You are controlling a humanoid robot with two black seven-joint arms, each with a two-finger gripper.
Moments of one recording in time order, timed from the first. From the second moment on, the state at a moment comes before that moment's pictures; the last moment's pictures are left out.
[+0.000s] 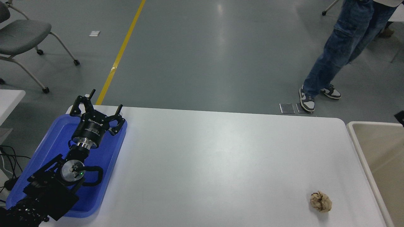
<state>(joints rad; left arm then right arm) -0.59 0.22 -0.90 -0.44 -0.08 -0.64 -0.34 1.12 -0.63 -0.67 0.56 -0.12 -0.19 -0.06</state>
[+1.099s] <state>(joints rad) -0.59 0.22 -0.90 -0.44 -0.08 -0.64 -0.34 1.88 -0.52 -1.13 1.08 -0.27 0.56 -0.06</state>
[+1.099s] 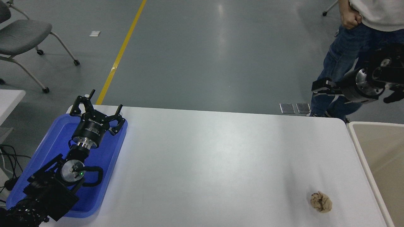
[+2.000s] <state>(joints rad) -0.59 0.22 -0.90 -0.44 -0.08 -0.64 -0.34 2.02 -0.51 -1.14 1.17 -0.34 0.78 -0.06</state>
